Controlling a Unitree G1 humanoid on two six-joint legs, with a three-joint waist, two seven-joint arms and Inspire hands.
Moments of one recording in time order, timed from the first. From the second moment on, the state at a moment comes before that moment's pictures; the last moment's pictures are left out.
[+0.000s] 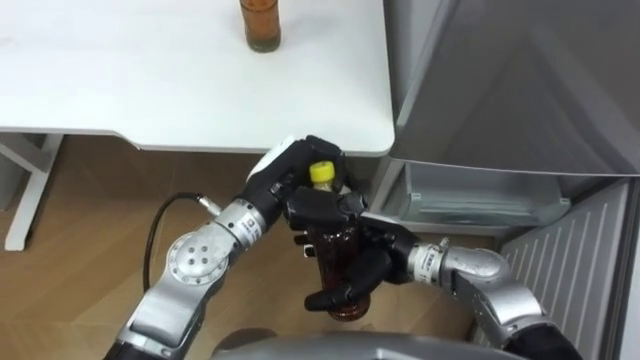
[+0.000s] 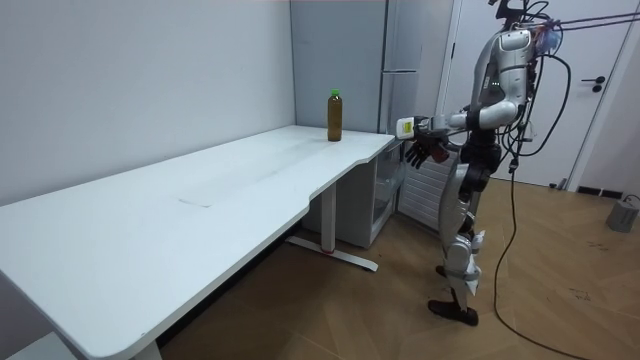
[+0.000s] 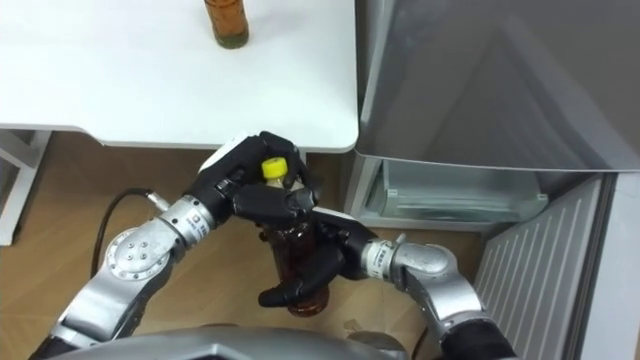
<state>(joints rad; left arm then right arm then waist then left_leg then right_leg) 0.19 0.28 -0.38 -0.04 -0.03 0.00 -0.27 0.08 -0.26 0.35 0.45 0.27 0.06 0.79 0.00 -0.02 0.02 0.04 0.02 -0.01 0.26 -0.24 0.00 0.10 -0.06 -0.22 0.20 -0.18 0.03</state>
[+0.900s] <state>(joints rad) 0.19 0.30 -0.40 -0.03 0.02 0.00 -0.31 0.08 -0.26 0.41 0.50 0.36 0.06 0.79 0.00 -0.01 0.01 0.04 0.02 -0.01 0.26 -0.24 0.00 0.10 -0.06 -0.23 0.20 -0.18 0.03</state>
